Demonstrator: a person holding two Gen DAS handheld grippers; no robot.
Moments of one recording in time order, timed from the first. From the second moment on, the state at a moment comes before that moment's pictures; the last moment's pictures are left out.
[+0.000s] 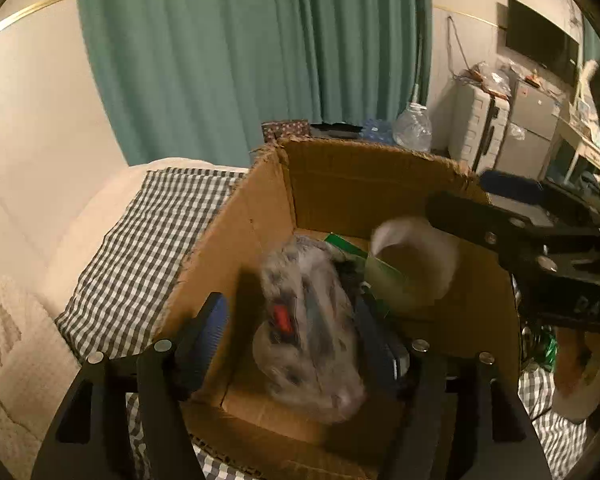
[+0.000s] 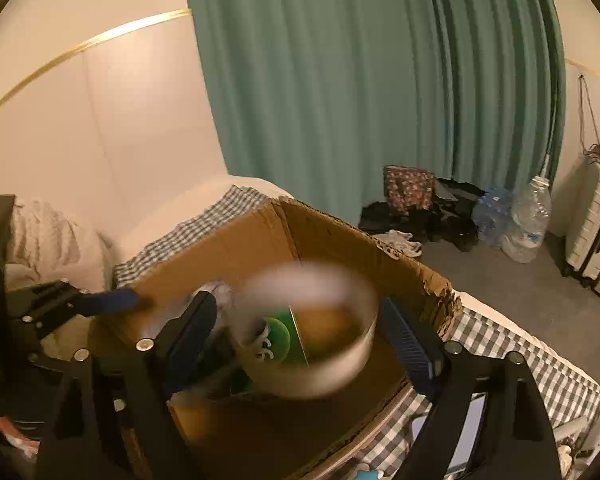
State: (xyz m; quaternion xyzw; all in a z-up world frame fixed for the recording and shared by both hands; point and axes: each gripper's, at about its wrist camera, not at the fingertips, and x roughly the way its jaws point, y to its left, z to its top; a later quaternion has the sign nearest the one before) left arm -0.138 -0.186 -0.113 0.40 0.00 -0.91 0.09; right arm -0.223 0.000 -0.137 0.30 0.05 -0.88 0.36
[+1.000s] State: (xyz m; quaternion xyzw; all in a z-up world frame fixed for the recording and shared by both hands) left arm -0.064 -0.046 -0.013 0.29 -0.05 -0.95 -0.07; right arm -0.060 0.244 -0.014 0.26 -0.02 -0.96 0.06
